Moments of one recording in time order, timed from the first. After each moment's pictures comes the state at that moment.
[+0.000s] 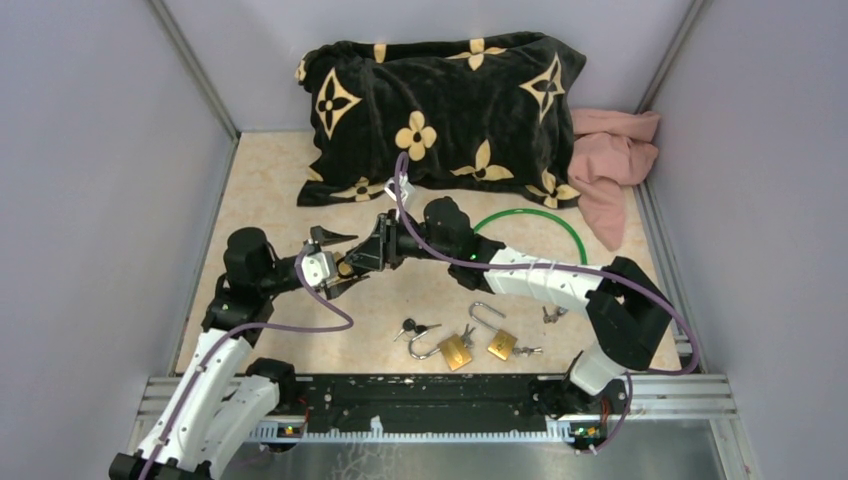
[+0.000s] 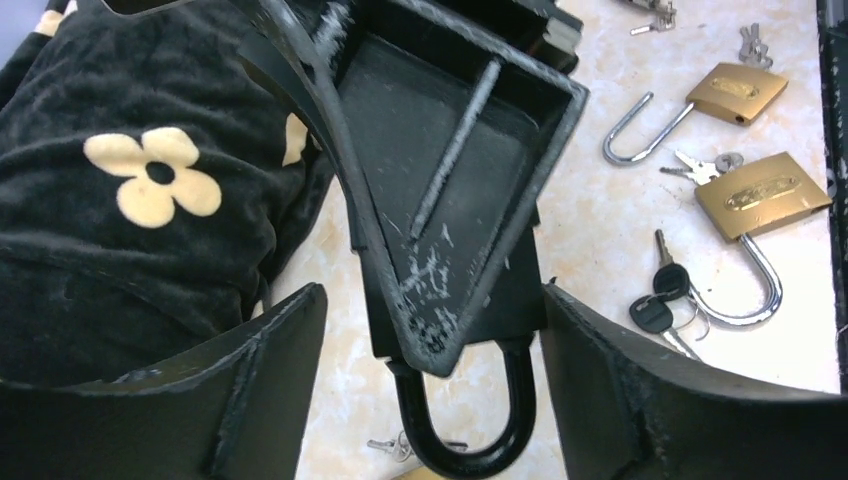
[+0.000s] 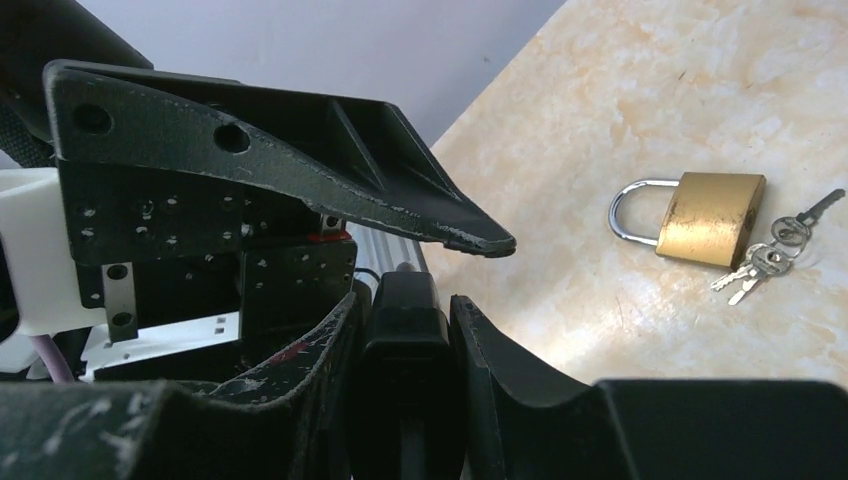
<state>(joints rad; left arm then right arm) -0.24 0.68 0.60 -0.18 0.94 0.70 0.94 1.56 1.04 0.42 -0.42 0.74</state>
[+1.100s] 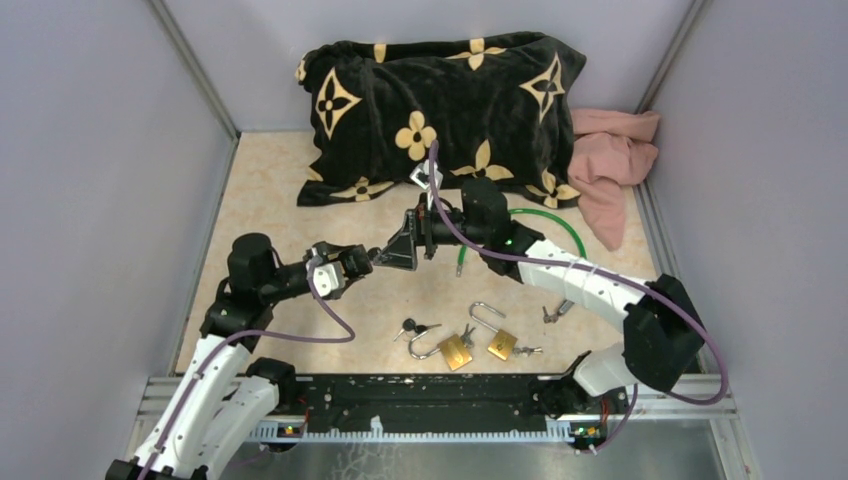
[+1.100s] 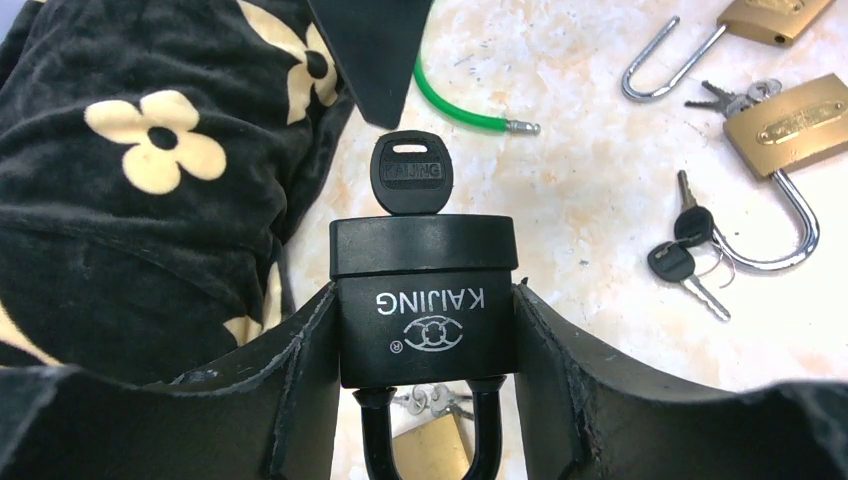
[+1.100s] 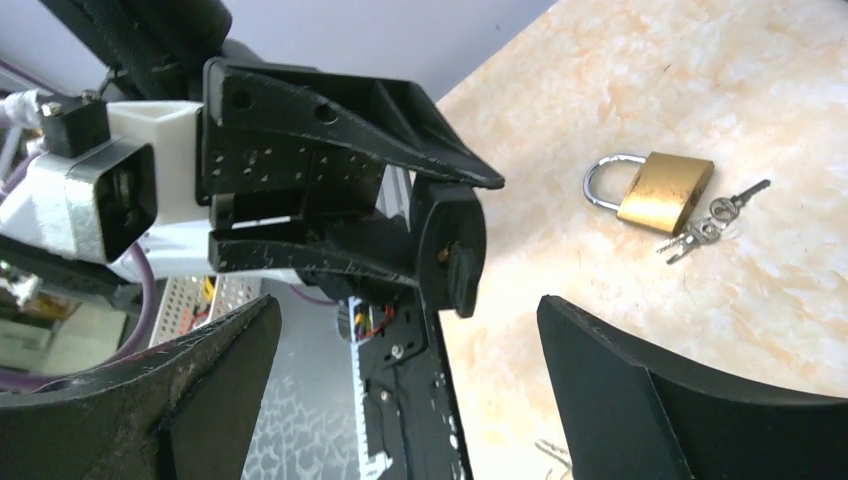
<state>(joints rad) -0.27 0.65 0.60 -0.27 0.83 0.80 0.79 1.43 1.00 0.29 -0.69 0.60</state>
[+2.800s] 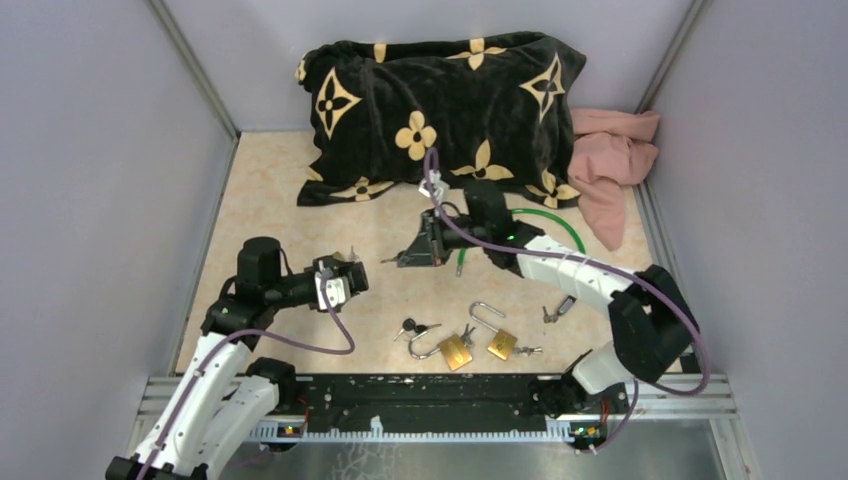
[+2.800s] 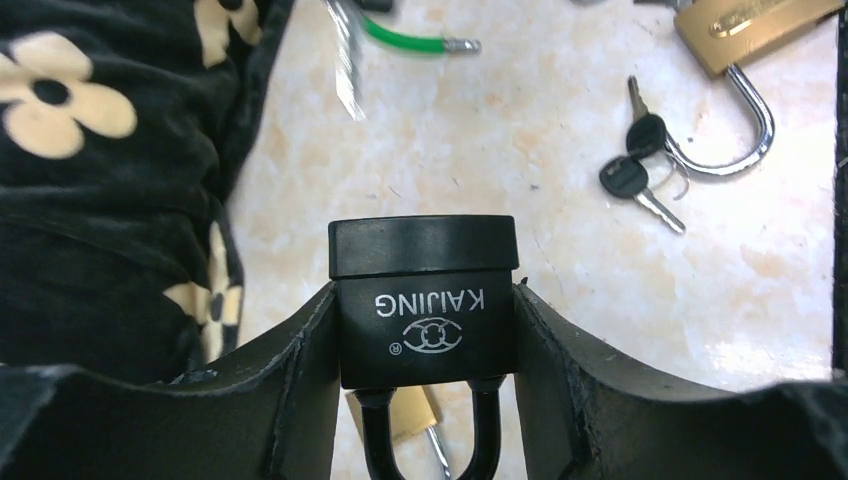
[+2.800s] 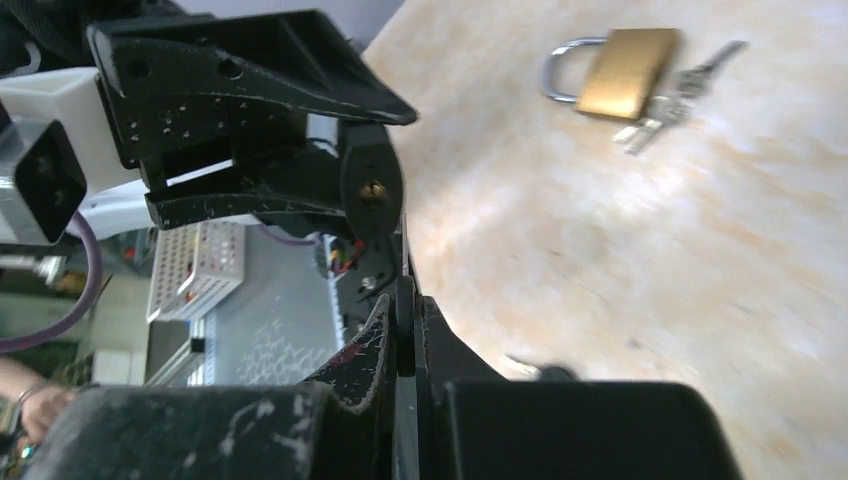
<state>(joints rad) -0.27 0.65 0.60 -0.49 0.81 1.01 0.73 1.50 0.99 0.13 -0.80 0.51</state>
